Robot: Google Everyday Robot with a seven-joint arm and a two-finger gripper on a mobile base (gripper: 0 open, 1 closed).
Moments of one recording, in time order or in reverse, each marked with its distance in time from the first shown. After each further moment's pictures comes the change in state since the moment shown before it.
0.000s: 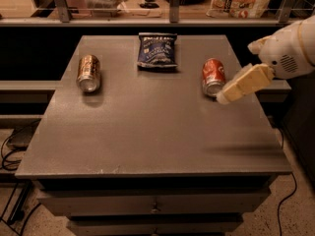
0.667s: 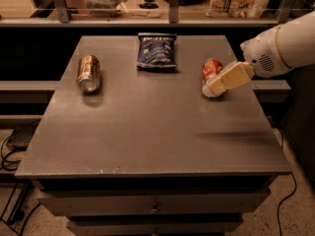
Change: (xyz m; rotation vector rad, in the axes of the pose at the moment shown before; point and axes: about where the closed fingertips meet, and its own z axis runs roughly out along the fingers) arm -0.013 -0.017 0.034 0.061 -0.037 0.059
